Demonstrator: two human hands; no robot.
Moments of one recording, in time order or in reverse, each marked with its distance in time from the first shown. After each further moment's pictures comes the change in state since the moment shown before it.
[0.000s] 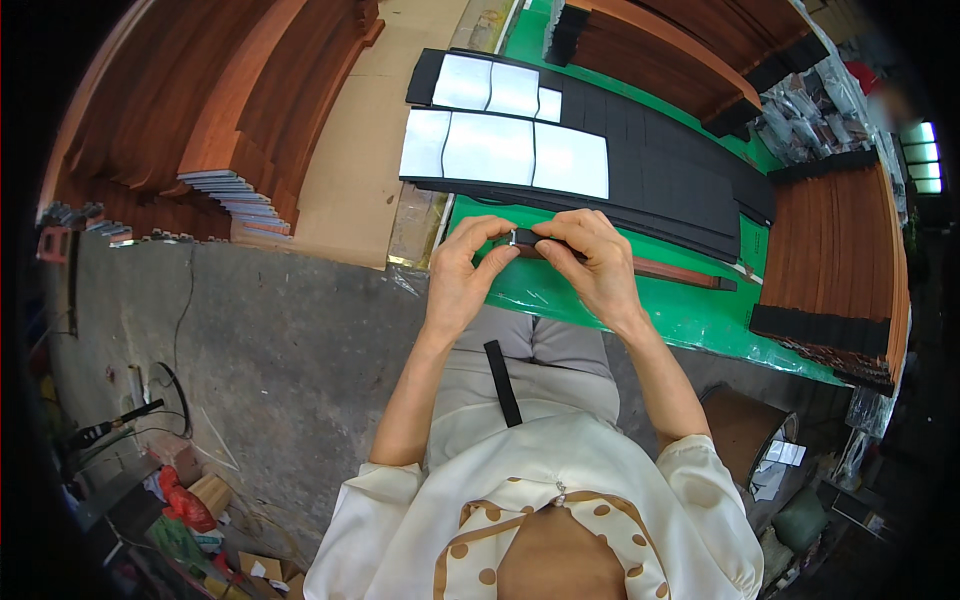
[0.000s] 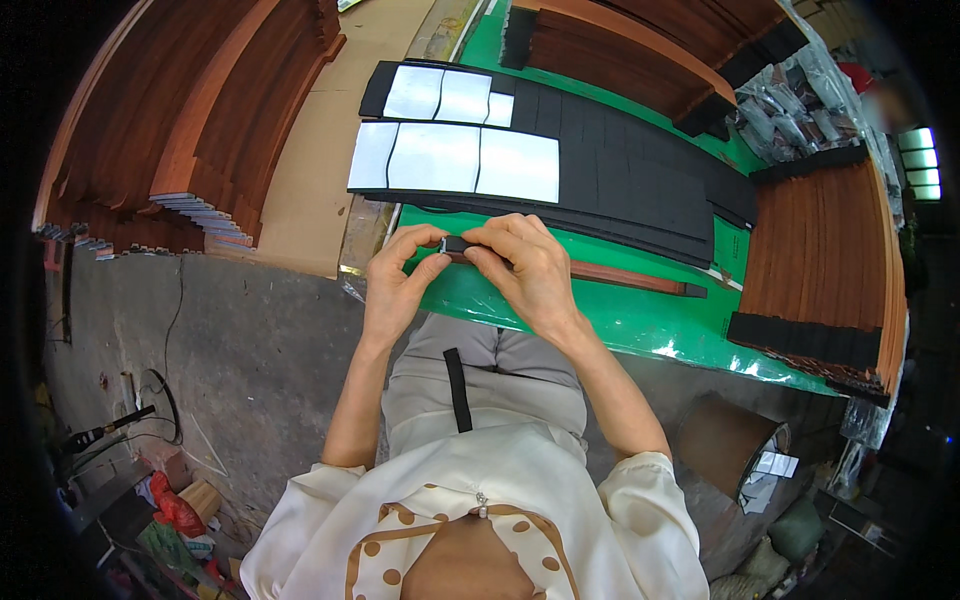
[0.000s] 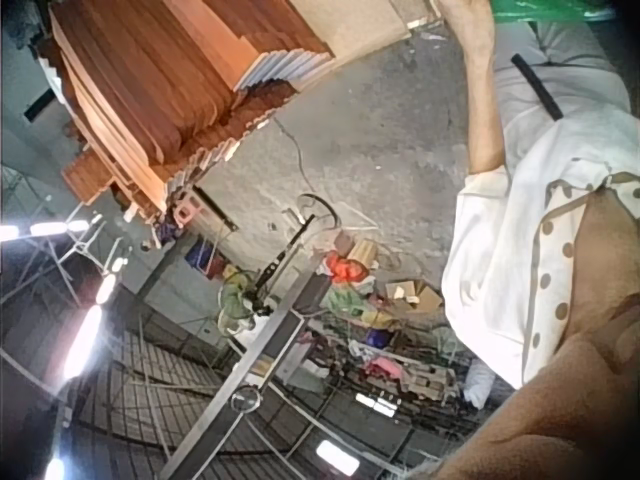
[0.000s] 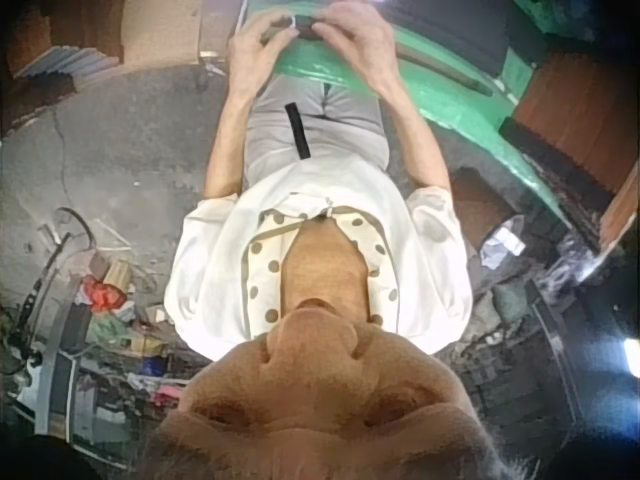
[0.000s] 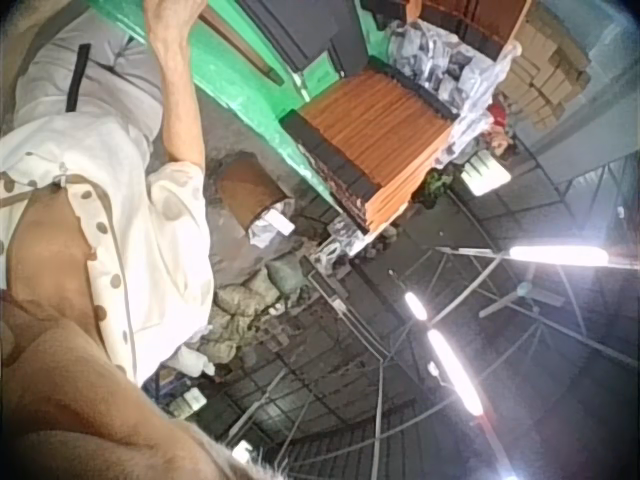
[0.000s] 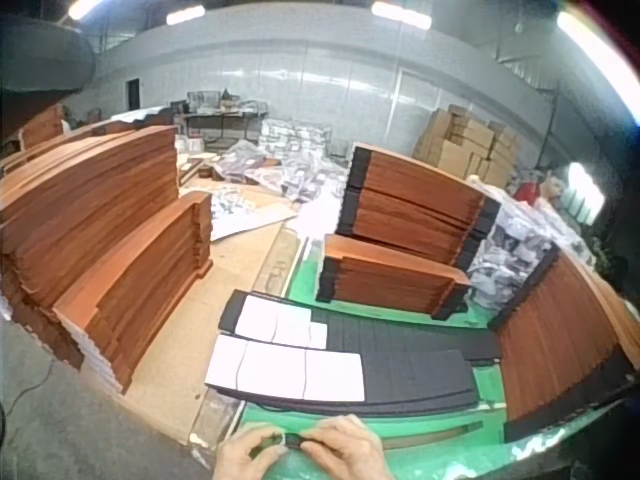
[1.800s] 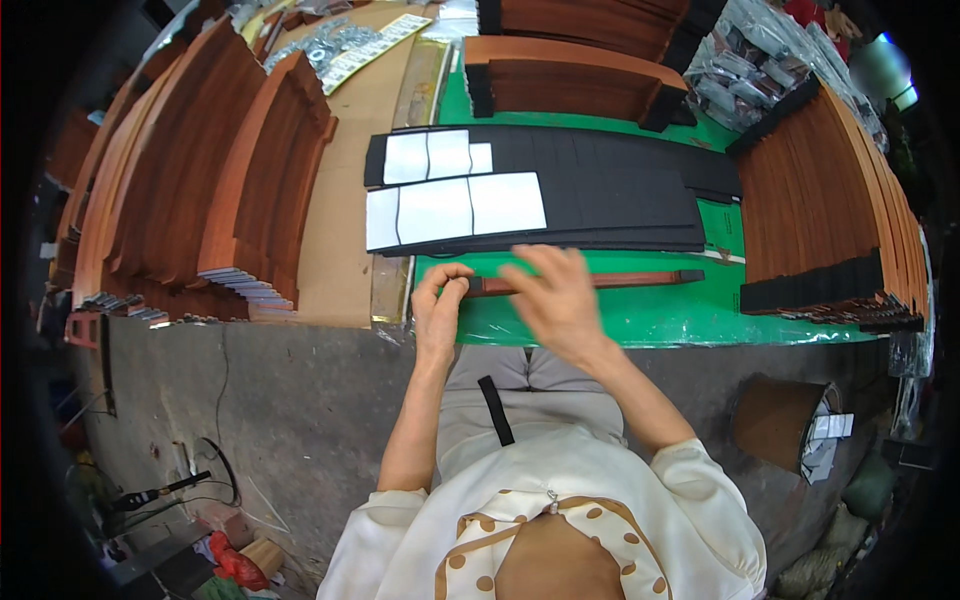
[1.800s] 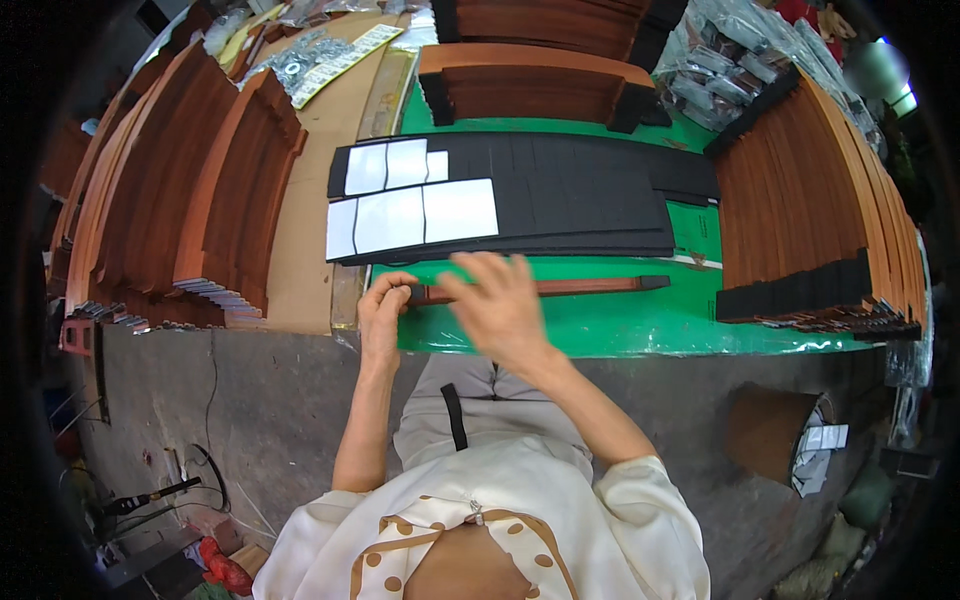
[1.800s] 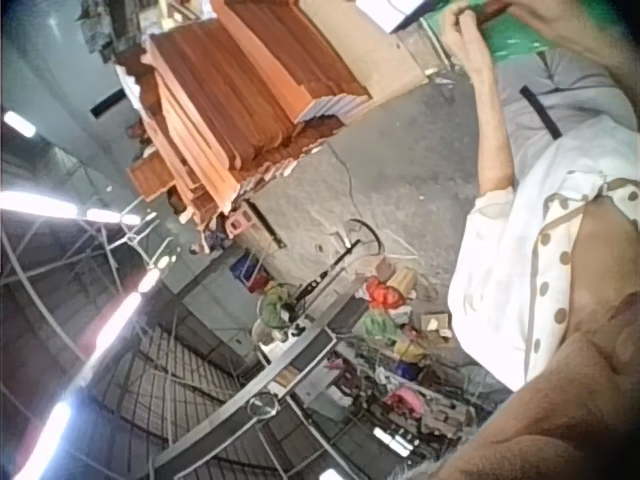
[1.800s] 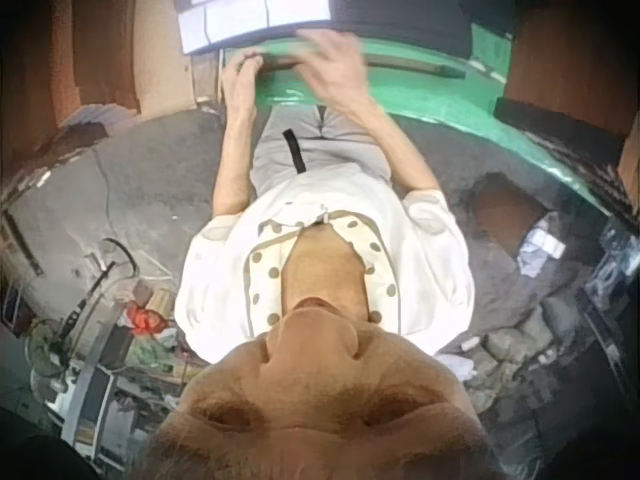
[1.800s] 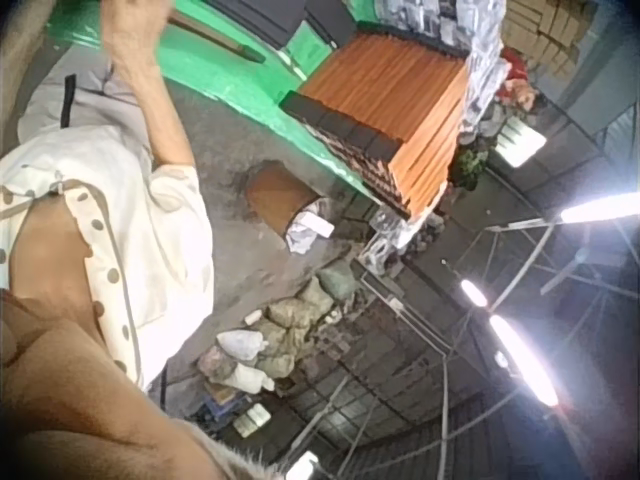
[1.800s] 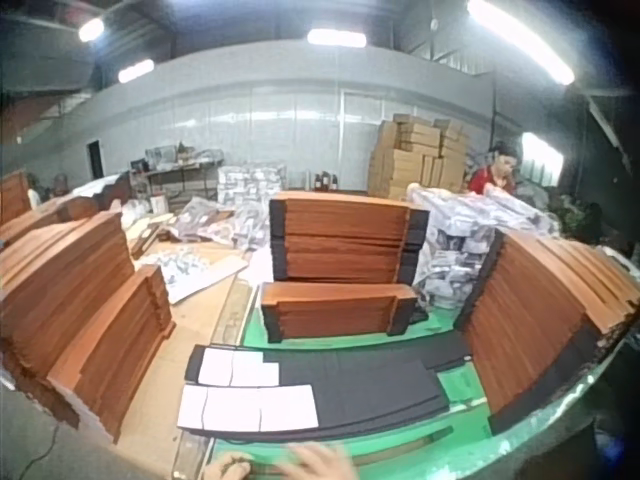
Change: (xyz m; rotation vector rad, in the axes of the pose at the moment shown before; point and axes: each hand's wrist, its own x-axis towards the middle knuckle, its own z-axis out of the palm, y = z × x) left_hand 0.008 0.018 0.025 -0.124 0.084 -0.327; right_hand -0.034 0.006 -0.023 -0.292 0.145 -0.162
